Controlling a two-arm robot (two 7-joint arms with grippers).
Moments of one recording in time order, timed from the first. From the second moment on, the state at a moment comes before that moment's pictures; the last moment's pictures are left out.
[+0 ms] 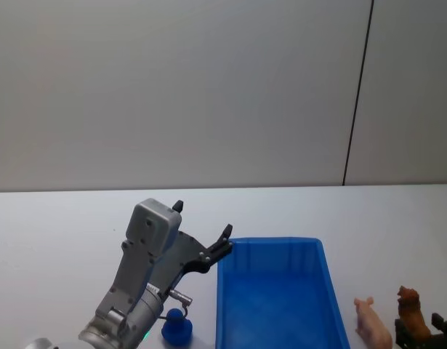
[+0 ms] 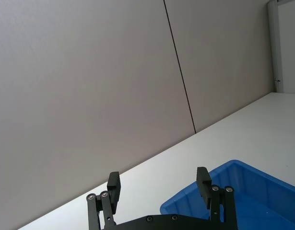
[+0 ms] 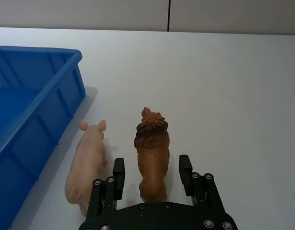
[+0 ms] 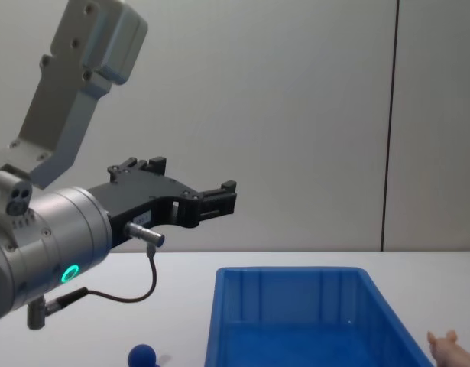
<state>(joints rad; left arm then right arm) -0.24 0.38 0.45 -1.63 -0.20 0.01 -0.01 -0.11 0.37 -0.17 -1.68 0.37 0.26 -0.02</state>
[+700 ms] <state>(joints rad) -0.24 0.38 0.45 -1.63 -0.20 0.01 -0.01 -0.10 0.36 -0.17 -1.69 0.35 0.25 -0.02</state>
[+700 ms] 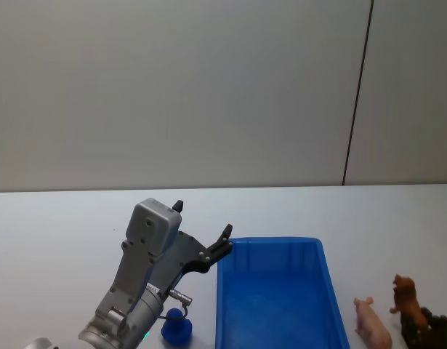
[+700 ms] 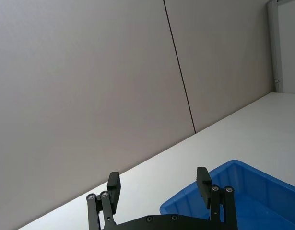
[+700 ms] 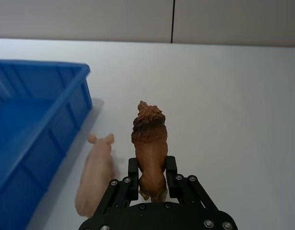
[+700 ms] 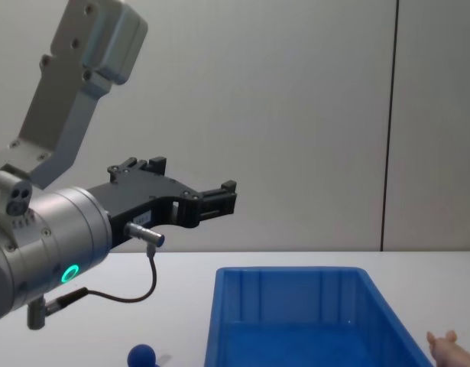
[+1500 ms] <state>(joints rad) -0.24 0.38 0.45 -1.63 -0.20 0.01 -0.01 0.01 0.27 -0.23 -1.73 0.30 0.23 0.17</state>
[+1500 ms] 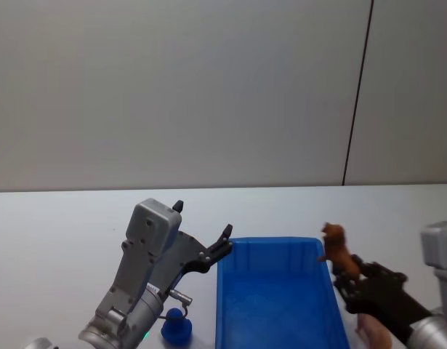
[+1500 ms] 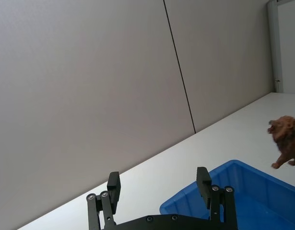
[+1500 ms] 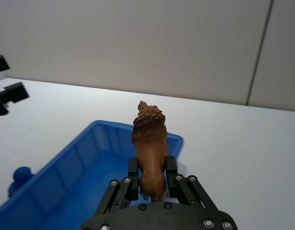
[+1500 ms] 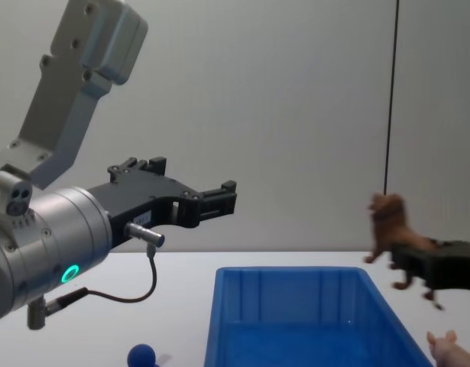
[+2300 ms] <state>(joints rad) -0.24 0.38 0.45 -1.63 -0.20 0.01 -0.01 0.13 0.17 -0.29 -1.59 0.27 0.25 0.28</state>
